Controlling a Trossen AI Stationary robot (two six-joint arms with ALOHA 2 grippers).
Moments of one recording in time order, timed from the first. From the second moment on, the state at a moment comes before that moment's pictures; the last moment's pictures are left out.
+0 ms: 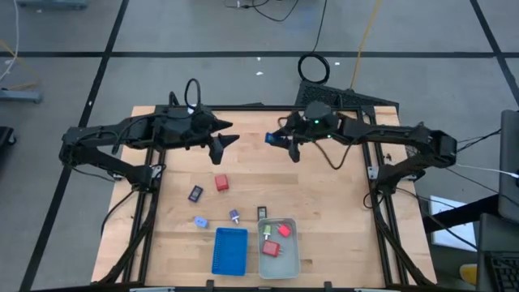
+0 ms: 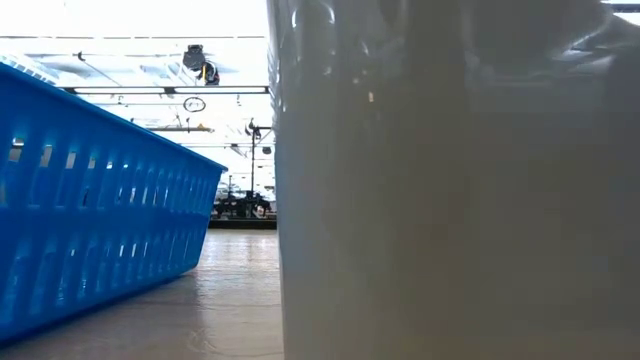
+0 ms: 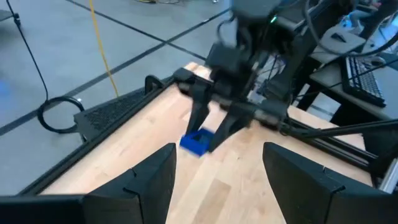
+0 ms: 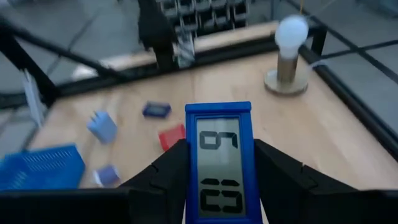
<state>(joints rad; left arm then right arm) 0.01 1.20 1.40 -0.57 -0.32 -0.36 -0.34 1.38 1.07 0.02 -0.32 0.09</state>
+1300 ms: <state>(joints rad) 0.19 1.40 1.40 -0.53 0.08 -1.21 -0.16 1.31 1.08 0.03 -0.02 -0.36</state>
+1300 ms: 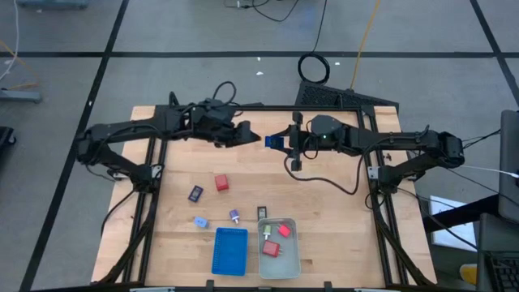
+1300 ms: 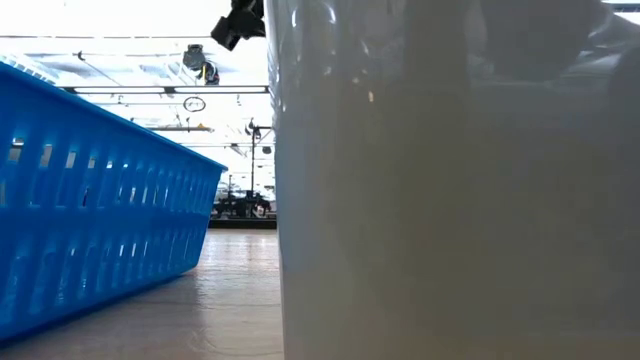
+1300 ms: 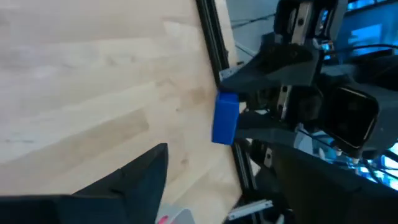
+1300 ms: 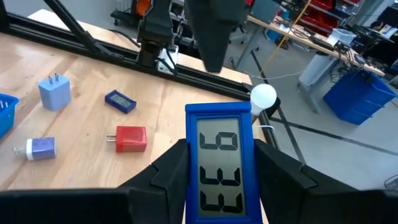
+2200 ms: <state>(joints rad) 0.18 1.49 1.40 -0.38 0.06 -1.19 -0.16 1.34 1.08 0.15 0.00 -0.34</state>
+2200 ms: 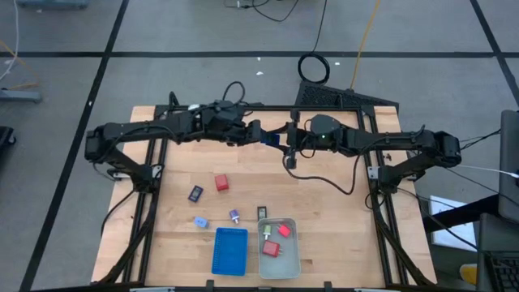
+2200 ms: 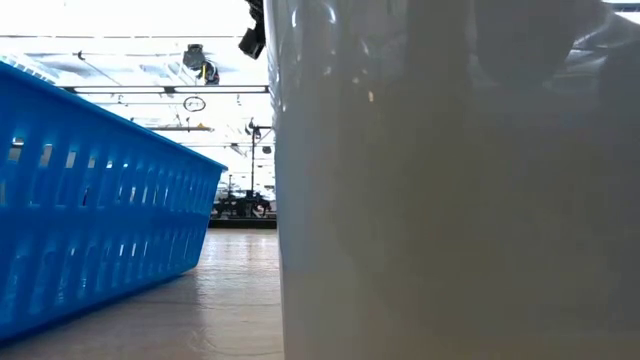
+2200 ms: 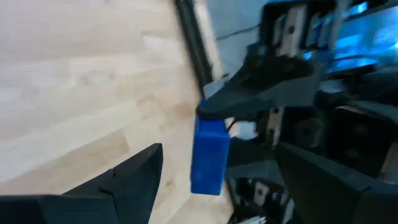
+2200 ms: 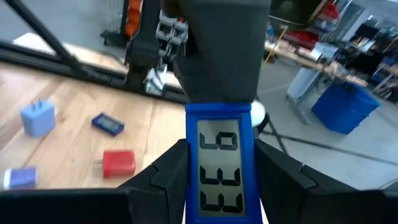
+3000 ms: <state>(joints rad) 0.18 1.53 1.40 -0.29 0.09 -1.16 -0.13 1.37 1.08 0.20 0.02 -0.34</state>
